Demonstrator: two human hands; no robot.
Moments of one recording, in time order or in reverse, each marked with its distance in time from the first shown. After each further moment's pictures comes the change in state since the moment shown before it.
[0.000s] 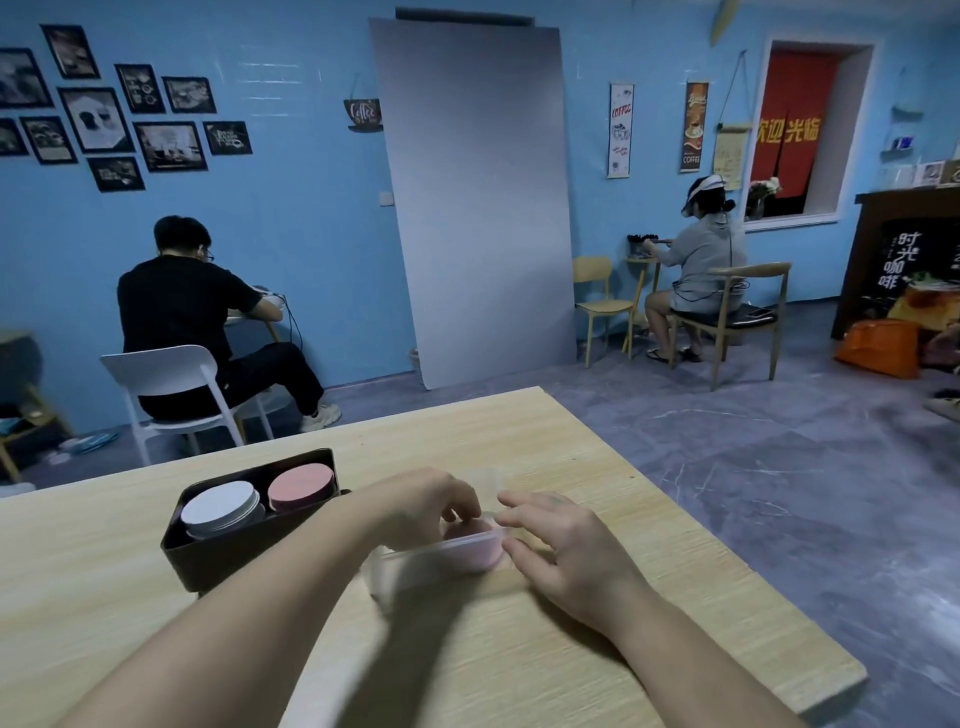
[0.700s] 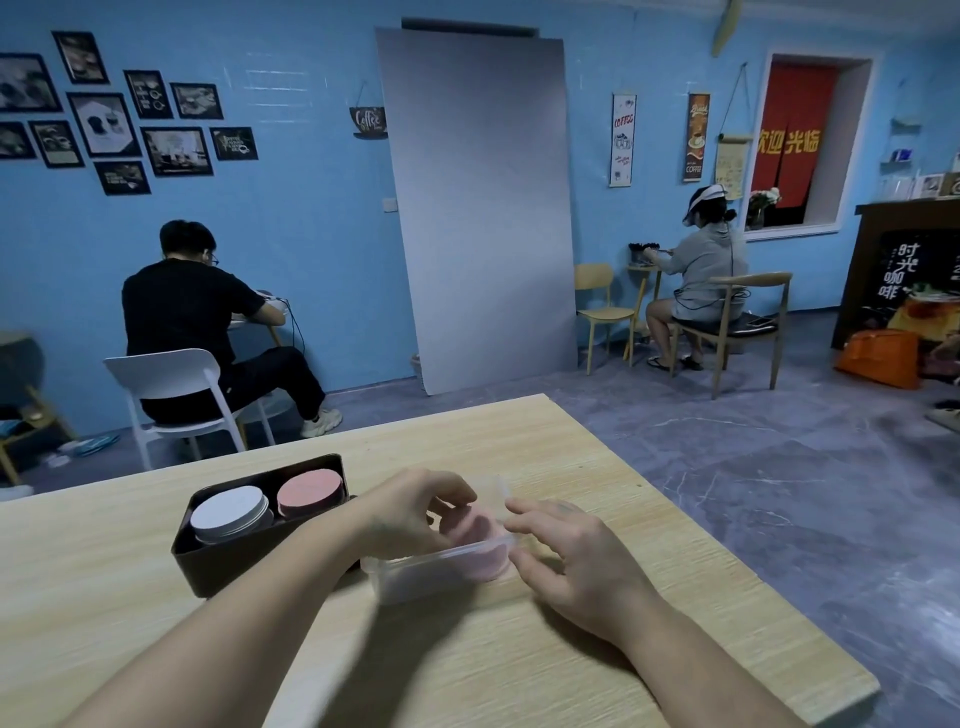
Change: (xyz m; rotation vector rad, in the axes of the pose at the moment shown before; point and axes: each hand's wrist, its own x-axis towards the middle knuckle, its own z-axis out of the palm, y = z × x) left_hand -0.017 -0.012 0.005 -0.348 0.228 0.003; right_hand 0.002 -0.009 -0.003 -0.034 -0.033 0.029
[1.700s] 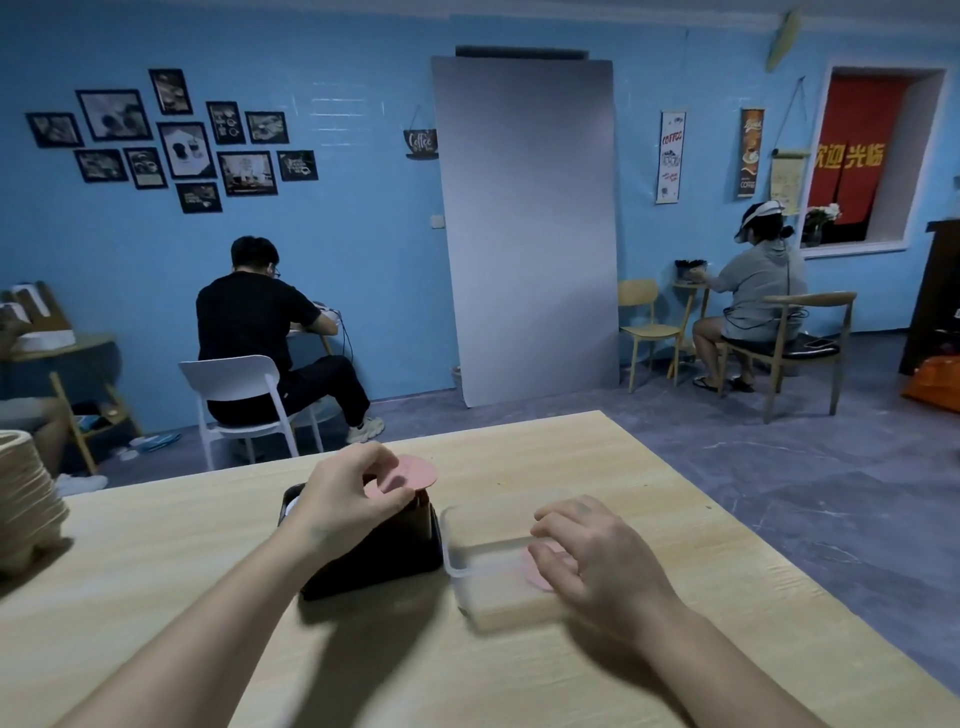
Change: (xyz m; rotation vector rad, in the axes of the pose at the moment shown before) left_hand -0.093 -0.058 -0.073 0.083 0.606 -0.153; right_hand 0.033 -0.040 0.031 -0.186 0.089 -0.106
